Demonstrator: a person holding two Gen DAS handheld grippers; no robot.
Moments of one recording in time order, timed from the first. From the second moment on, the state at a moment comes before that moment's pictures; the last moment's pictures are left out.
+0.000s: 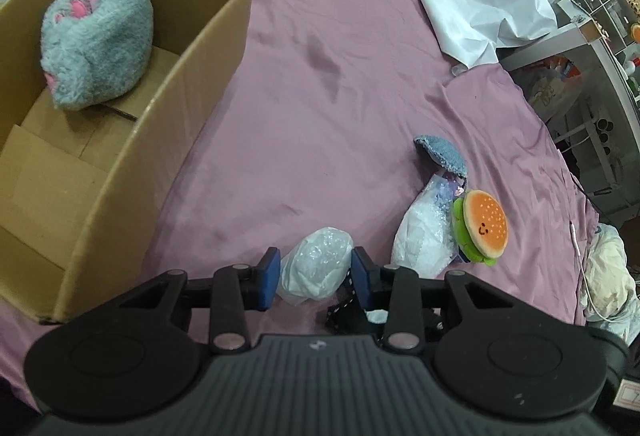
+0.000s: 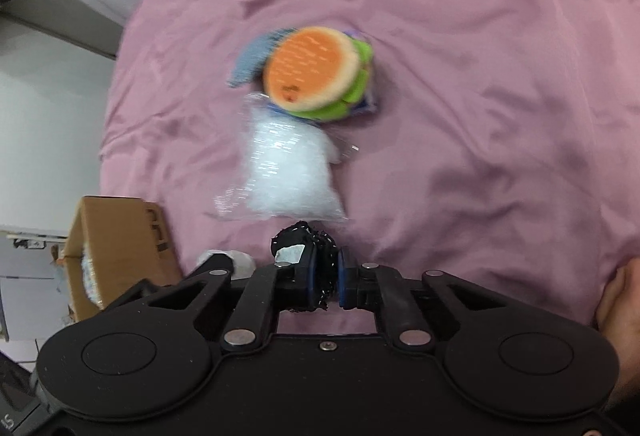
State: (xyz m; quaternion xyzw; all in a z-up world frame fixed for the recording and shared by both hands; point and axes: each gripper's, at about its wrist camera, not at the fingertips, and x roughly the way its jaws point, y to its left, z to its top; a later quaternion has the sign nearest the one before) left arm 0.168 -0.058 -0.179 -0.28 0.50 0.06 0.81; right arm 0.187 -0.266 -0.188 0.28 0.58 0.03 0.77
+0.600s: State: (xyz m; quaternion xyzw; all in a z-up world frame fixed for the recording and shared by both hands) left arm 0.143 -0.057 -0.126 -0.25 0.46 0.08 0.85; right arm 0.172 -0.265 -0.144 0.28 0.50 0.11 0.81
